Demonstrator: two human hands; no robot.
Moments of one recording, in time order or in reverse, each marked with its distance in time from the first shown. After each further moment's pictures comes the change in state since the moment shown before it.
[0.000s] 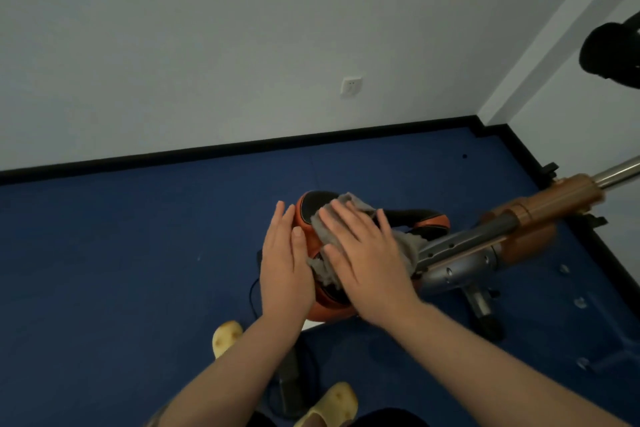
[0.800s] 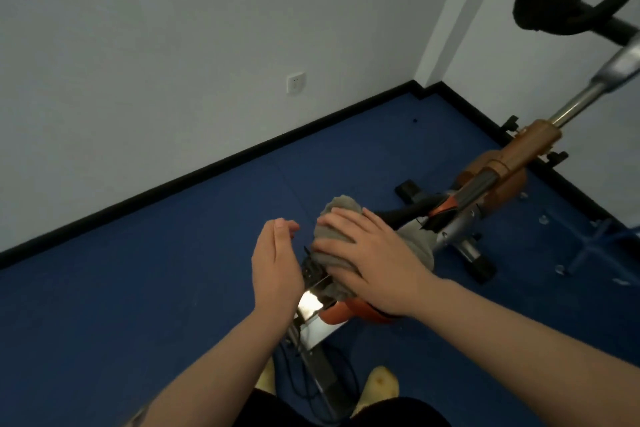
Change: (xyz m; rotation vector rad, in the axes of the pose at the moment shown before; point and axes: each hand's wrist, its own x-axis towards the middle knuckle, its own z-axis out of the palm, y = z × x) left_hand 0.086 -0.007 -0.048 -0.147 -0.232 -0.043; right_hand 0.039 -0.034 -0.003 -0.027 -0.071 -0.010
